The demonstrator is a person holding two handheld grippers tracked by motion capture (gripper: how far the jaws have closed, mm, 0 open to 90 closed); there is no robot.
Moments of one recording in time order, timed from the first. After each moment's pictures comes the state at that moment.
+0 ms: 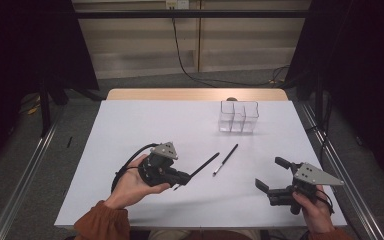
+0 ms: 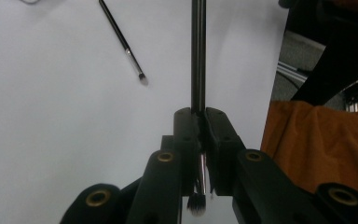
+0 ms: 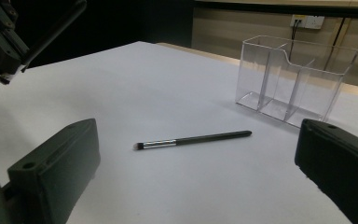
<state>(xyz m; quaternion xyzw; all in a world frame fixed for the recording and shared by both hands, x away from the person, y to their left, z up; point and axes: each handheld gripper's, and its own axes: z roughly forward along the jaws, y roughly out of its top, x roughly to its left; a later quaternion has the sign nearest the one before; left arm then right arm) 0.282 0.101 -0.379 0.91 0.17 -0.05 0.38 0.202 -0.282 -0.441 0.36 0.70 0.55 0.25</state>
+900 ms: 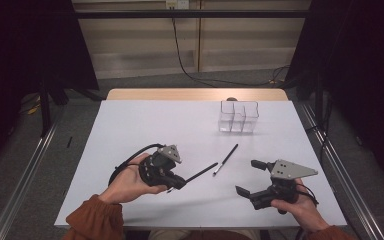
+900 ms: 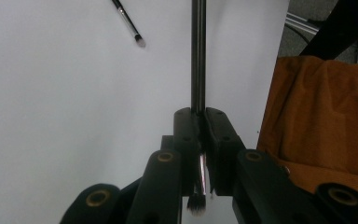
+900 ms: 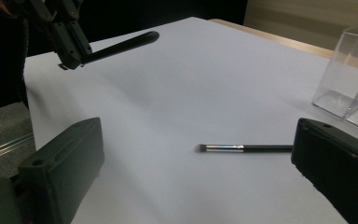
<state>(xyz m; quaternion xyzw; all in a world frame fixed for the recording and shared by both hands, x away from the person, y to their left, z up) 0.282 0.097 -0.373 0.94 0.15 -0.05 0.30 0.213 -0.236 -0.428 0.31 0.77 0.54 0.17</state>
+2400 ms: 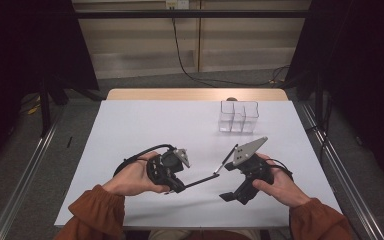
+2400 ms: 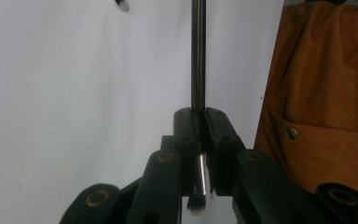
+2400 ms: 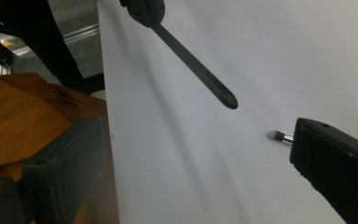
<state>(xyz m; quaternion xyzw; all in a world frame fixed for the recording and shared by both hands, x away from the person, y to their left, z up) 0.289 0.077 -0.377 0.97 0.10 -0.07 0.21 0.262 -0.178 -0.393 0.19 0.91 0.37 -0.01</state>
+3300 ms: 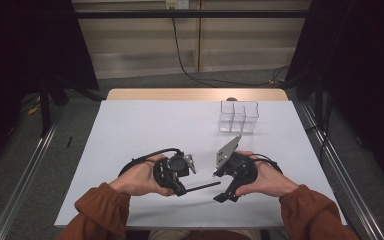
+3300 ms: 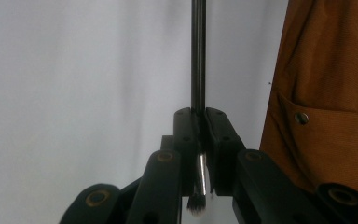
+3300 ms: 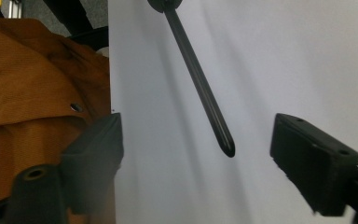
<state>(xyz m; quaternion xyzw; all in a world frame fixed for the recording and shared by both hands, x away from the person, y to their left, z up) 0.287 0.062 -0.387 0.98 0.07 -0.07 0.16 0.280 -0.146 -0.400 0.13 0.95 0.28 -0.05</state>
